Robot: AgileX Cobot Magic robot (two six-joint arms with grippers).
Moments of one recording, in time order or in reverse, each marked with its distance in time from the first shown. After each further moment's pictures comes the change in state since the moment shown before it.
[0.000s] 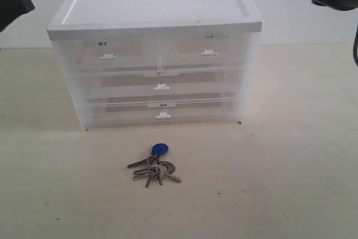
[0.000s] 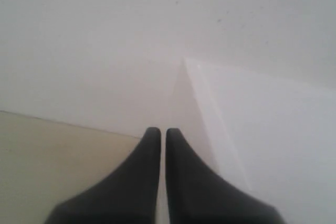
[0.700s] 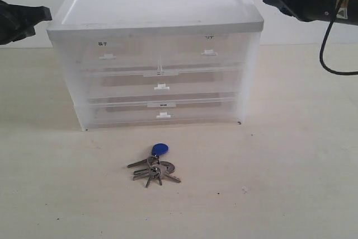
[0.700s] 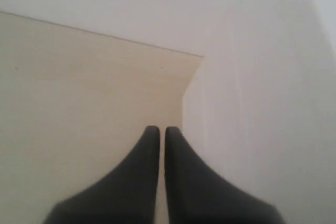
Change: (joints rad) left arm 0.164 0.340 -0.402 0.071 0.527 0.012; right arm -0.146 0.285 -0.070 -0.377 -0.540 0.477
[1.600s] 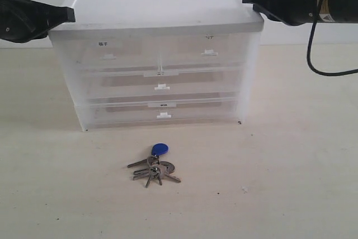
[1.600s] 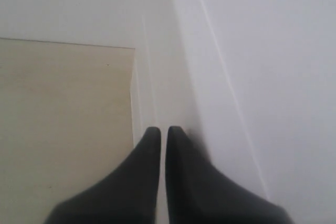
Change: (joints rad) left arm -0.139 -0.099 0.064 -0.008 0.000 0.048; right arm 0.145 -0.032 -0.013 -0.338 0.237 0.306
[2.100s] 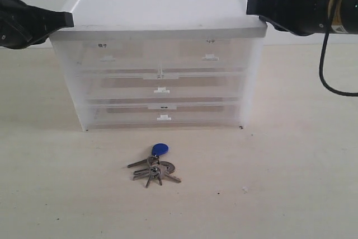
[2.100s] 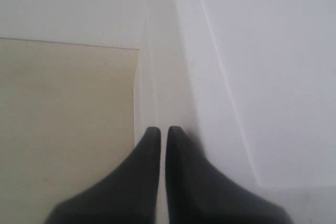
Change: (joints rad) left arm -0.018 -0.055 0.081 -0.015 -0.060 0.000; right arm 0.030 -0.125 0.107 -0.025 0.087 0.003
